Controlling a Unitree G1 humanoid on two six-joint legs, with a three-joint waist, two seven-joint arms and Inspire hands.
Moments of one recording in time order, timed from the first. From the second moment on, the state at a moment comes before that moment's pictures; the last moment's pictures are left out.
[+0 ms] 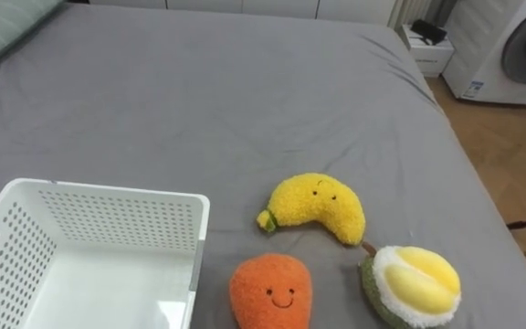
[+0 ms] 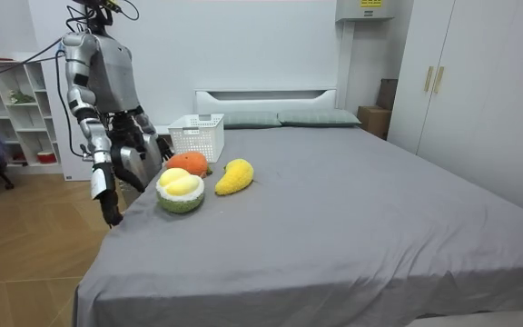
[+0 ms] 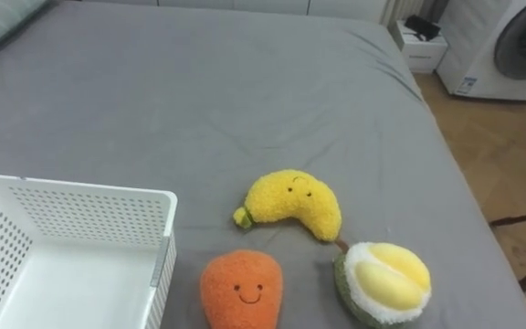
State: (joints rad) left arm 0.21 0.20 0.27 1.11 0.08 0.04 0.25; right arm 0.12 -0.30 -0.34 0.93 0.28 0.03 -0.25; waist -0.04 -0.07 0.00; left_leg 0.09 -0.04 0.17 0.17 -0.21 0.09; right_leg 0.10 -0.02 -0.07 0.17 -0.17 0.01
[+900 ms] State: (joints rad) left arm 0.24 0.20 0.18 1.02 0.09 0.04 0.27; right arm 0.07 -0.30 -0.09 0.55 0.15 0.02 -0.25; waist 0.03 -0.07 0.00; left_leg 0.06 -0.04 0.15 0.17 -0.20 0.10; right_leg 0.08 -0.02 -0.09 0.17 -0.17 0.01
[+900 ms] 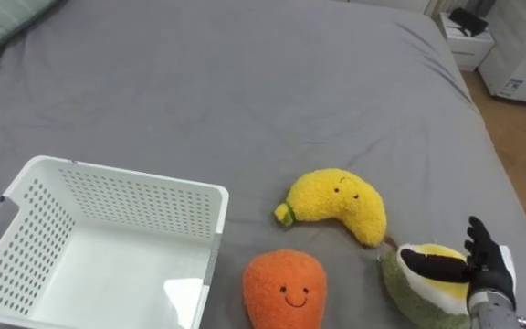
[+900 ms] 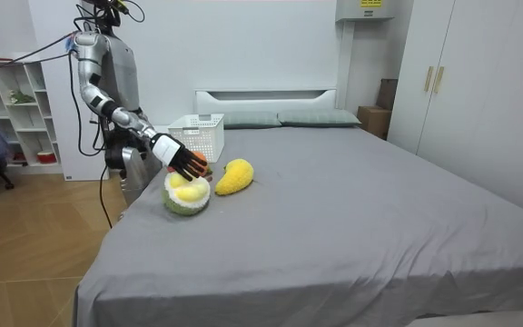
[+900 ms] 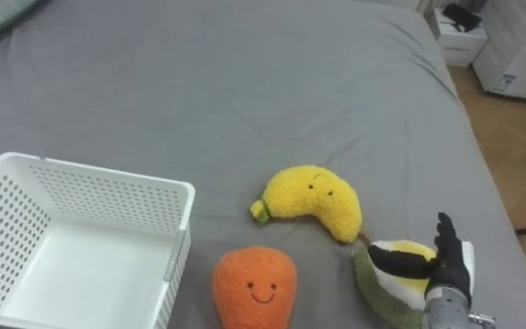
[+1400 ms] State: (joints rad) left arm 0.28 0.20 0.18 0.96 0.09 0.04 0.28; right arm 0.07 -0.31 -0.06 0.68 -0.01 0.01 -0.19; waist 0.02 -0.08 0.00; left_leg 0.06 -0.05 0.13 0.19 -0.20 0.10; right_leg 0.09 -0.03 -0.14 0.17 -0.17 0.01
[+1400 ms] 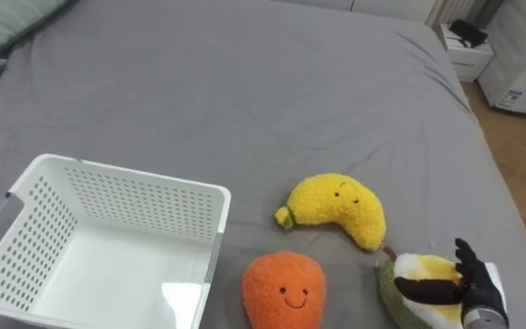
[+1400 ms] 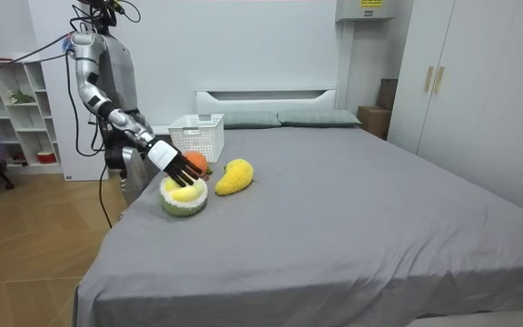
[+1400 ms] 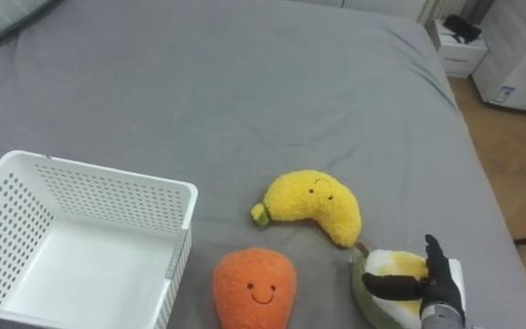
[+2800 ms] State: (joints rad) left arm 0.25 0.20 0.18 1.00 0.09 0.07 0.27; right arm 0.06 -0.34 -0.06 0.88 -0.24 0.01 -0.11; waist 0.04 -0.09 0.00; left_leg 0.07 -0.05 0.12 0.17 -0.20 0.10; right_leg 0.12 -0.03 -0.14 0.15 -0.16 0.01
